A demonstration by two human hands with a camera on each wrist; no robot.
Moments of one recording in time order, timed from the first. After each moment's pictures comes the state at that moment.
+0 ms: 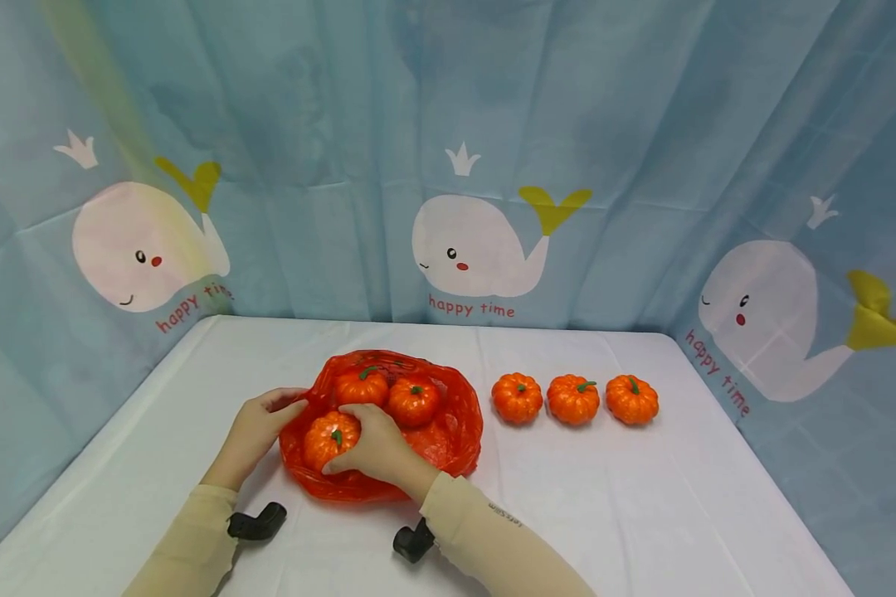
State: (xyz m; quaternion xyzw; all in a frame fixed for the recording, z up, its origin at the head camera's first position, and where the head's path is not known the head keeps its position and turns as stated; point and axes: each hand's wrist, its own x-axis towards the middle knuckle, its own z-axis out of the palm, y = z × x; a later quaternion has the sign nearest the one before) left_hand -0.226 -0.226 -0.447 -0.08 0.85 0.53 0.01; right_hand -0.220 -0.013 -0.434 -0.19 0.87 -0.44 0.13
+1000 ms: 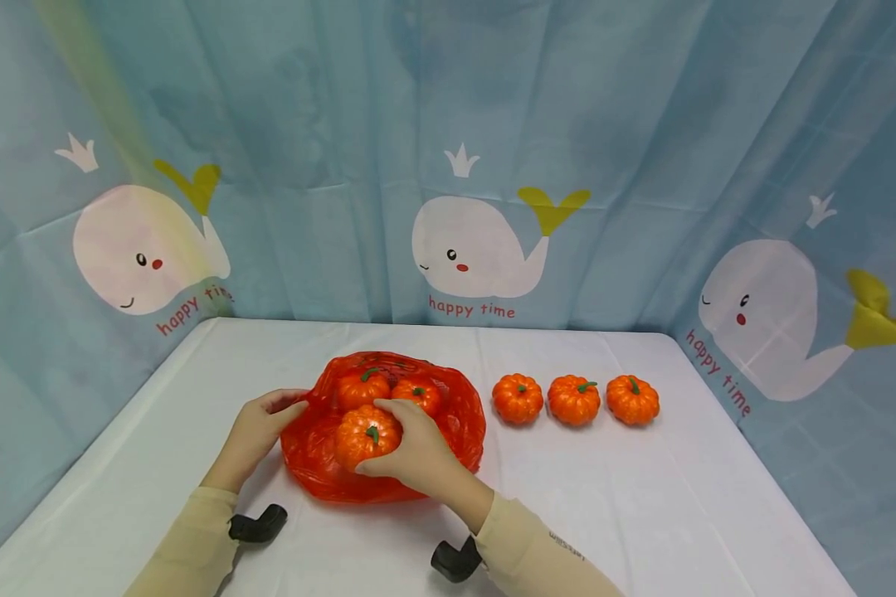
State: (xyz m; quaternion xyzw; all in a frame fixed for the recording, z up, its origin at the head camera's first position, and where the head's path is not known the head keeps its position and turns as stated) left_hand -0.226 -0.226 -0.446 -0.07 0.85 0.53 0.00; right_hand -0.192 0.041 -0.396 -0.18 0.85 -0.48 0.10
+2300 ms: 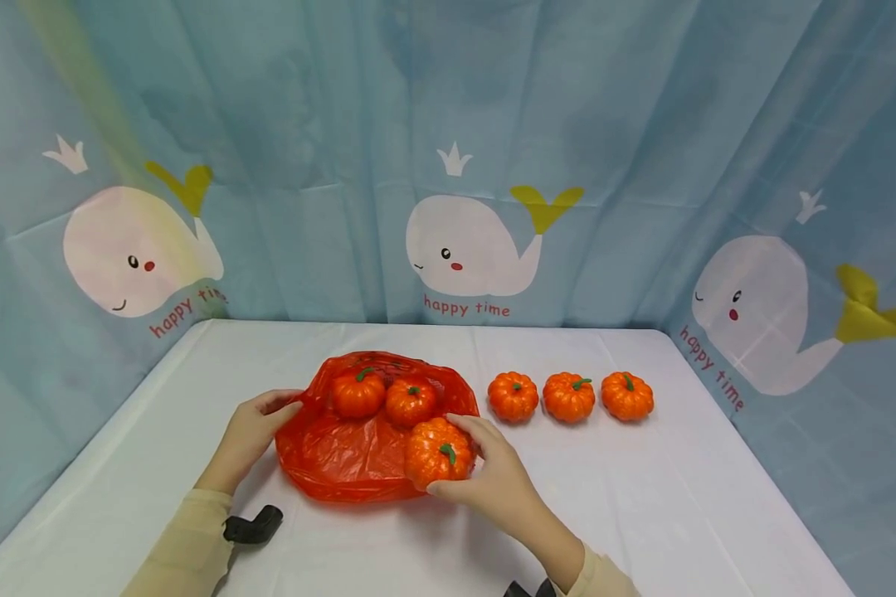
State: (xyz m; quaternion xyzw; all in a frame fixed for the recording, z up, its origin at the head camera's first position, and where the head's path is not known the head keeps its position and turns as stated) left_hand -0.227 -0.227 -0.447 -0.06 0.85 0.52 -0.01; right_hand -0.151 0.127 -0.386 -0.08 0.84 -0.53 0.06
